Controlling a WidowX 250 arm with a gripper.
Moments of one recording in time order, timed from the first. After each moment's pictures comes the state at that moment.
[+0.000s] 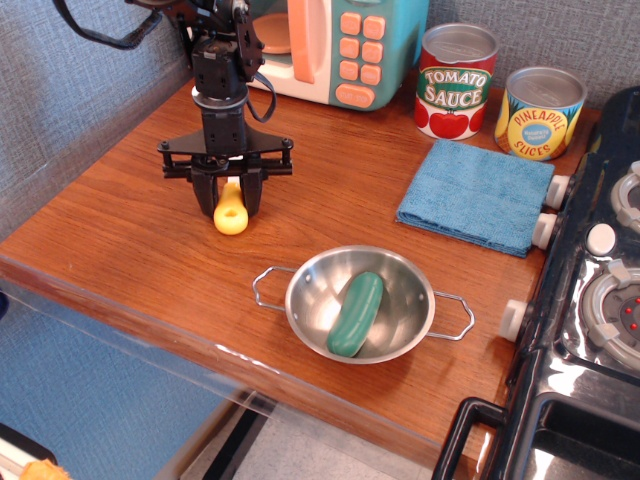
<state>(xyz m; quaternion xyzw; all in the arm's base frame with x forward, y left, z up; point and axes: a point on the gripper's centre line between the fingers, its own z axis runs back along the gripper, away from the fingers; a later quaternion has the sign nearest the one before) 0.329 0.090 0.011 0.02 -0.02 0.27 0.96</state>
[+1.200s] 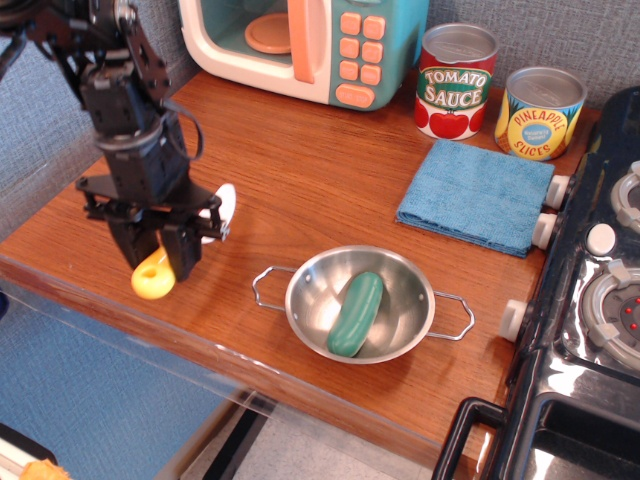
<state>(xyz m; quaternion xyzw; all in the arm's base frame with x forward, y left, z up) 0.234 0.081 0.036 -0.02 -0.02 0.08 1.00</state>
